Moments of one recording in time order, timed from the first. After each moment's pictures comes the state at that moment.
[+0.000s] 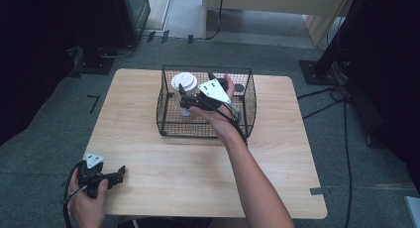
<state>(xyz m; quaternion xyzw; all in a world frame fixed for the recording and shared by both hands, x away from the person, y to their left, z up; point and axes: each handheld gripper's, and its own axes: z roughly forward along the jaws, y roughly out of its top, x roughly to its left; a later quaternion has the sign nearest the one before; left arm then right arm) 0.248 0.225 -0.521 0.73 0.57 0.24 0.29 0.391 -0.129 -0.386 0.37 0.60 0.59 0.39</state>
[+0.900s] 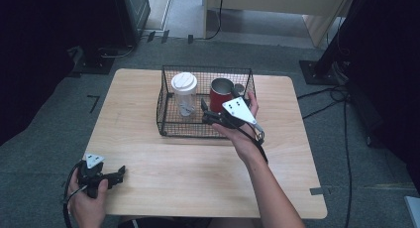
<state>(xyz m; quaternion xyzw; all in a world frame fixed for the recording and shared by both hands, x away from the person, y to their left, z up) 0.248 0.225 -0.521 0.73 0.58 0.24 0.29 0.341 -0.187 -0.402 0.39 0.59 0.57 0.40</state>
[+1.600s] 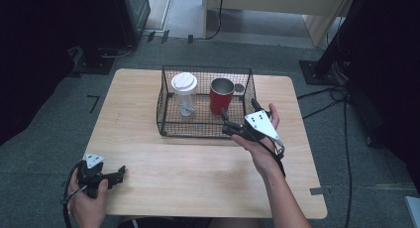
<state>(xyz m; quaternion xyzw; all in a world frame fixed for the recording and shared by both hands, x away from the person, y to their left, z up) 0.248 0.225 -0.521 0.73 0.57 0.24 0.29 0.308 -0.237 -0.413 0.42 0.57 0.56 0.42</state>
